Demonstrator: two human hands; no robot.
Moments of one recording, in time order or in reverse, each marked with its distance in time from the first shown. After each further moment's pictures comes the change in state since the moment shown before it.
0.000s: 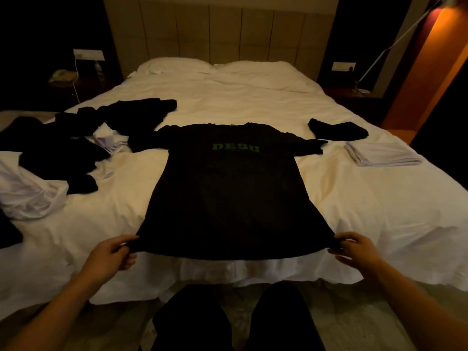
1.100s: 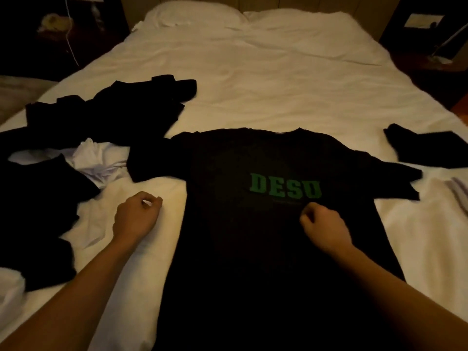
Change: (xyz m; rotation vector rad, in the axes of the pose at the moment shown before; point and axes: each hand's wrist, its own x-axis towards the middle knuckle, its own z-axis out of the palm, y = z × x) left_hand 0.292 0.112 0.012 0.355 0.261 -0.030; right_hand 0.202 -0.182 0.261 -1.034 0.035 -0.223
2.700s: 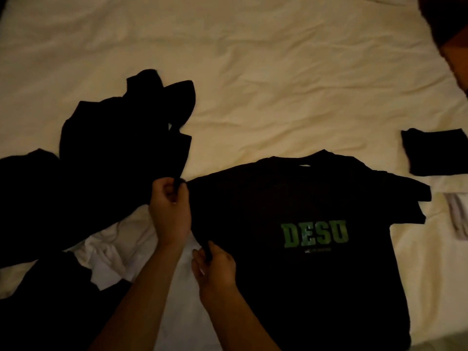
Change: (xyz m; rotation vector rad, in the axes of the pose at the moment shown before) left_hand 0.209 0.131 -0.032 -0.429 -0.019 -0.102; right_hand 0.038 -0.379 0.066 1.583 -0.220 1.199
